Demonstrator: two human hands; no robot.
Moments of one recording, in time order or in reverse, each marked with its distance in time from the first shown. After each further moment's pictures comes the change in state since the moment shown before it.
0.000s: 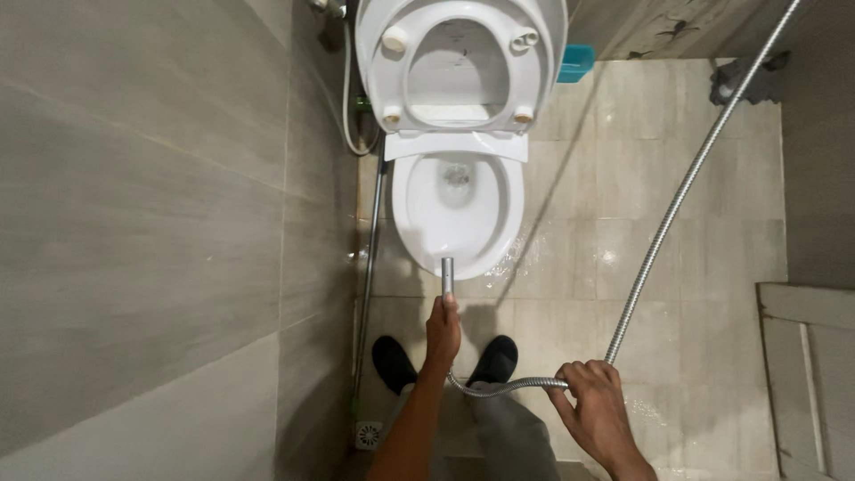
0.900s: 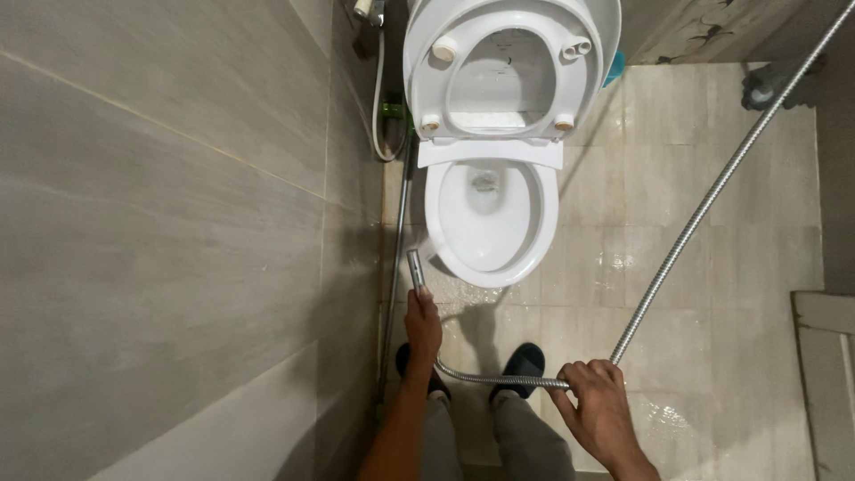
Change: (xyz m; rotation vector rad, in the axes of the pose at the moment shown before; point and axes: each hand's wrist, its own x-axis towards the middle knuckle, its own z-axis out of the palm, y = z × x) left_hand 0.043 -0.010 -0.101 -0.067 0.250 0.124; right_hand 0.025 -0.057 0.034 -0.052 -0.052 0.004
